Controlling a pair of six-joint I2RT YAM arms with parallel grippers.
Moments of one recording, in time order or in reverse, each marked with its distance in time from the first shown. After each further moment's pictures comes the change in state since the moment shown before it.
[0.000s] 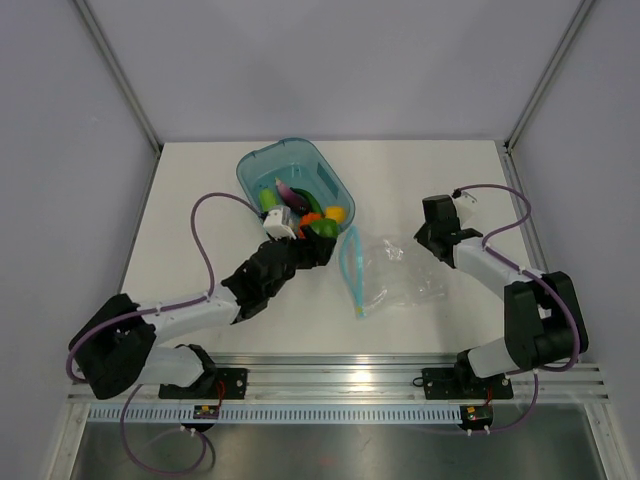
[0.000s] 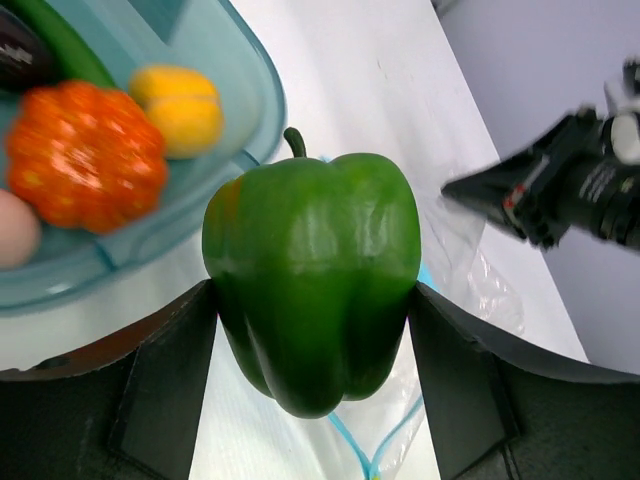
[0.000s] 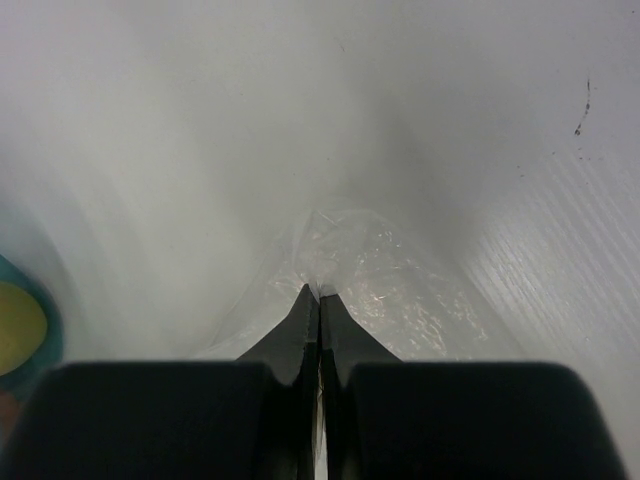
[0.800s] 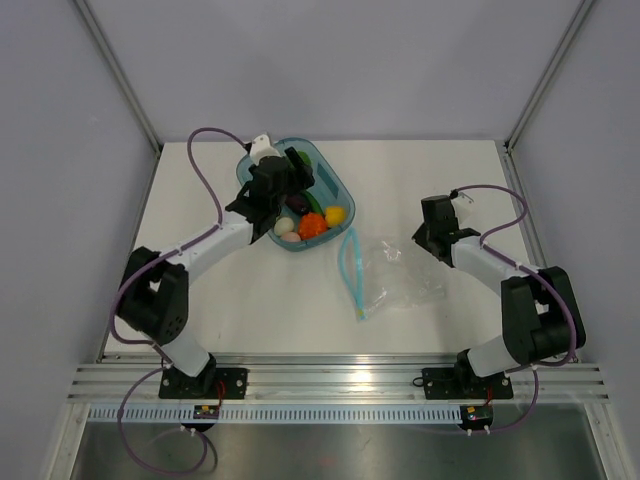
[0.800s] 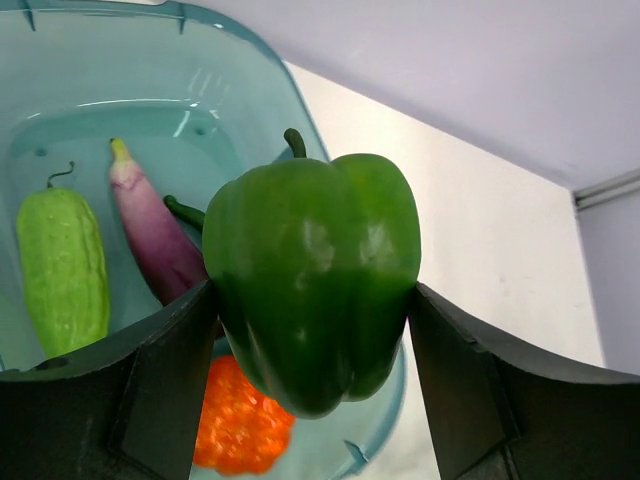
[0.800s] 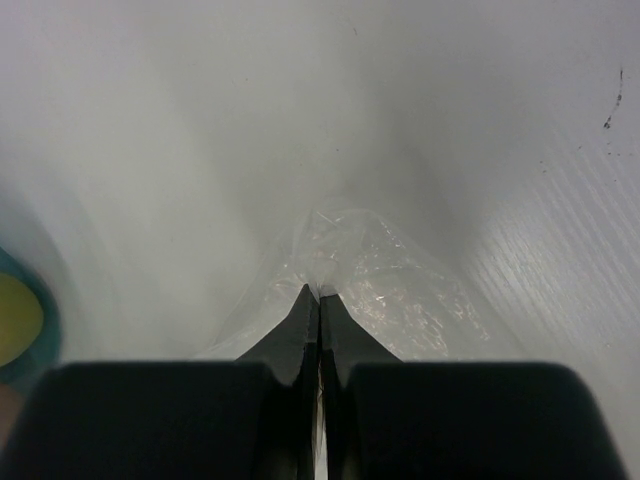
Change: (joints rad) left arm 0.326 0.284 0.612 -0.417 -0.047 0.017; right arm 0.000 0.031 0.000 0.023 -0.032 -0.004
